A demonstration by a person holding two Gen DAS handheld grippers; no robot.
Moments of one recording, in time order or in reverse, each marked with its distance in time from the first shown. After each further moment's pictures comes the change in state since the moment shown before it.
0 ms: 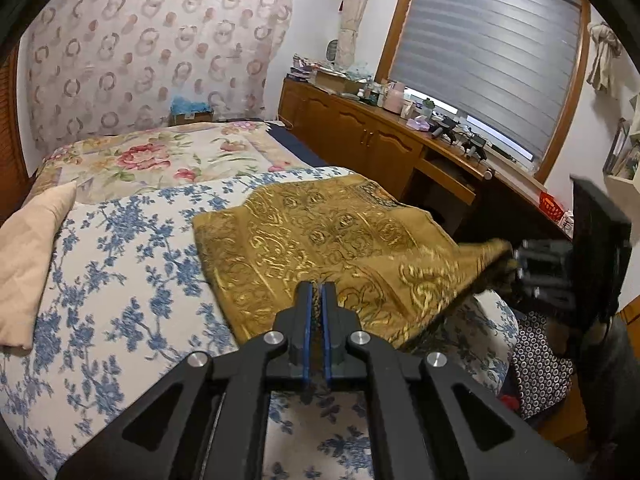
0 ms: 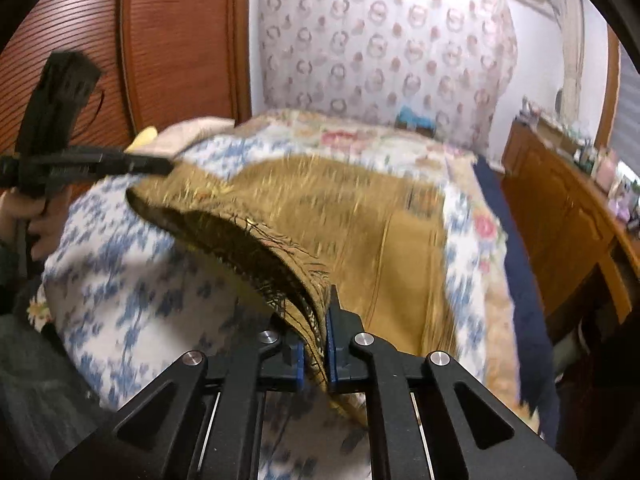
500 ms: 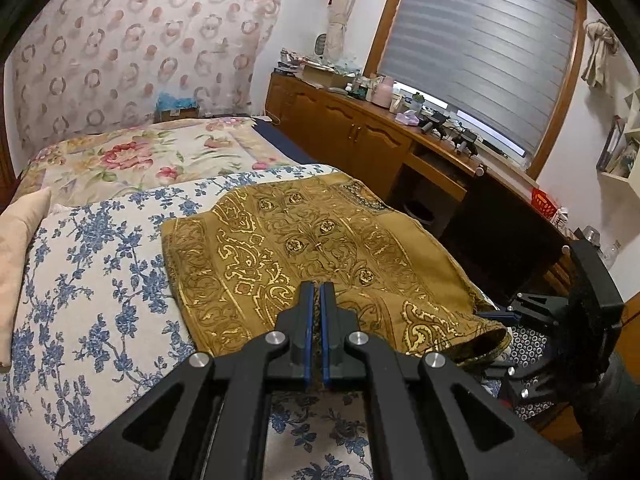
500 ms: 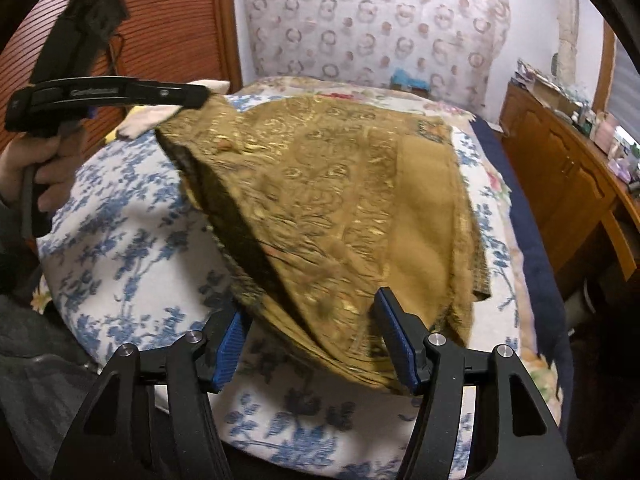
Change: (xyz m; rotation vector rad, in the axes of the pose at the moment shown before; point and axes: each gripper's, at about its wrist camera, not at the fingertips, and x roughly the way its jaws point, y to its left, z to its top) left arm 0.027 -0.018 0.009 0.010 0.020 -0.045; right arm 0.008 0.019 -0.052 0.073 0.136 -0.001
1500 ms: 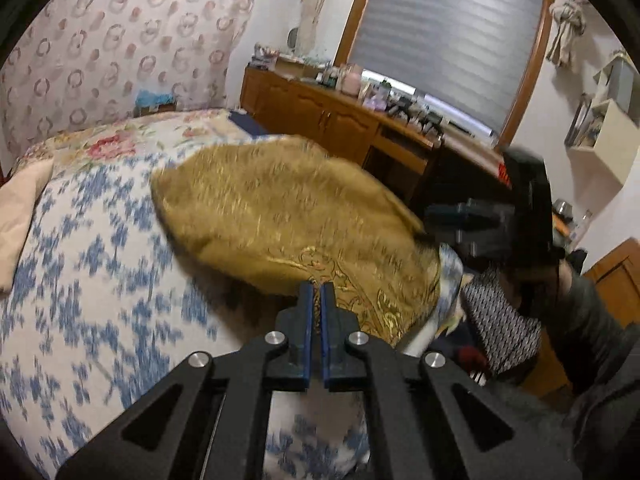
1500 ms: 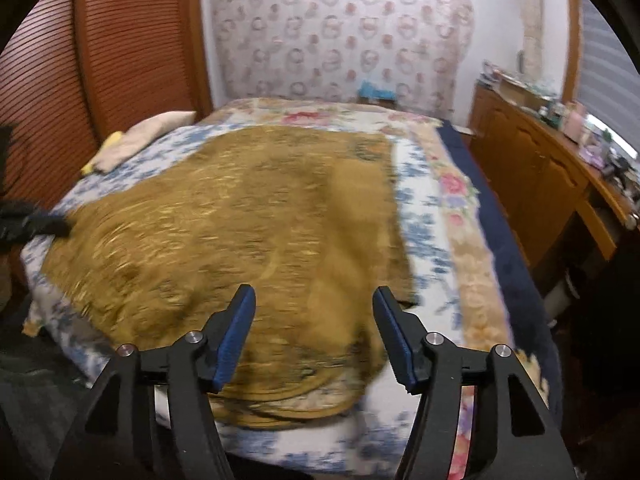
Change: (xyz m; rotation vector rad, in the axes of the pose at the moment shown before) left arm -0.066 -0.030 -0.063 0.044 0.018 -0.092; right arm -0.027 -0.032 0.007 0.068 -0.065 -0.054
